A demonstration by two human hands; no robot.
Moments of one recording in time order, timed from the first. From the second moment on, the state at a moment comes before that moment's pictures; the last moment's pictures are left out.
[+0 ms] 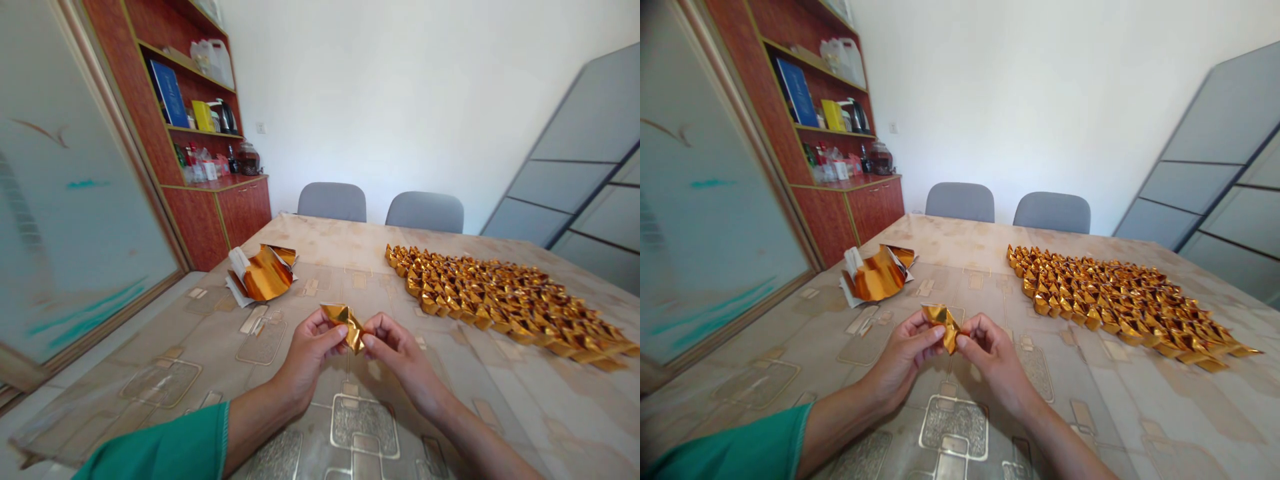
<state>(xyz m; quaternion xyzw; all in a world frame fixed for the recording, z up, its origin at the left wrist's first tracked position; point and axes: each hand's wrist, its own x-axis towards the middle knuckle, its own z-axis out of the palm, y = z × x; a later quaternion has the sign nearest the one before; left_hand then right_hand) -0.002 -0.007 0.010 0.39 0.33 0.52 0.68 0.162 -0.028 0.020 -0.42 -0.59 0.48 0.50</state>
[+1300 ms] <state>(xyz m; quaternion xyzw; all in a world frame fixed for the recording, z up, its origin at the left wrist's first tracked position) -0.005 0.006 0.009 0.40 0.38 0.53 0.64 0.173 -0.019 0.015 -0.44 -0.56 0.47 0.52</state>
